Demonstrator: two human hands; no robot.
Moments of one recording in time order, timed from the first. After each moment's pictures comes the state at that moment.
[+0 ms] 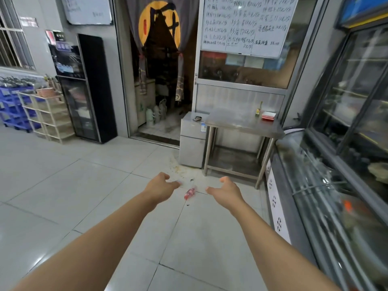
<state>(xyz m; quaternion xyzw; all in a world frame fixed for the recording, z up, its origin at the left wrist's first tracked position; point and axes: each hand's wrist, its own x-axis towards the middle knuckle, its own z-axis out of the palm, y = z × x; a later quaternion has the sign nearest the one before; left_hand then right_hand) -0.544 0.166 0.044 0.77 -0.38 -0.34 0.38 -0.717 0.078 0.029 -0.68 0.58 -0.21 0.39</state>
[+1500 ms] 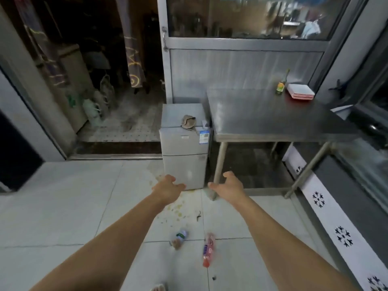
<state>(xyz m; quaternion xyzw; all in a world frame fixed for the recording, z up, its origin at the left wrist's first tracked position) -0.067 -0.714 -0.093 0.74 -0.47 -0.43 0.22 -0.255 -0.738 -0.104 -0.53 0.71 -0.22 0.42</state>
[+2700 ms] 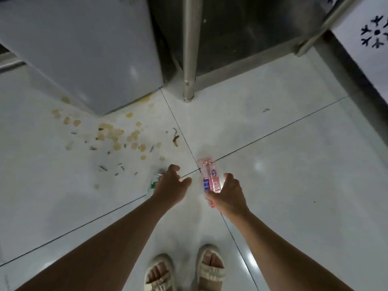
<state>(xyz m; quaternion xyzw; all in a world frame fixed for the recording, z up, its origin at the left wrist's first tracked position) -0.109 -0.898 -0.684 0.66 -0.55 -0.50 -0.07 -0.243 -0.824 -0.695 -0.30 0.84 -0.04 0.44</state>
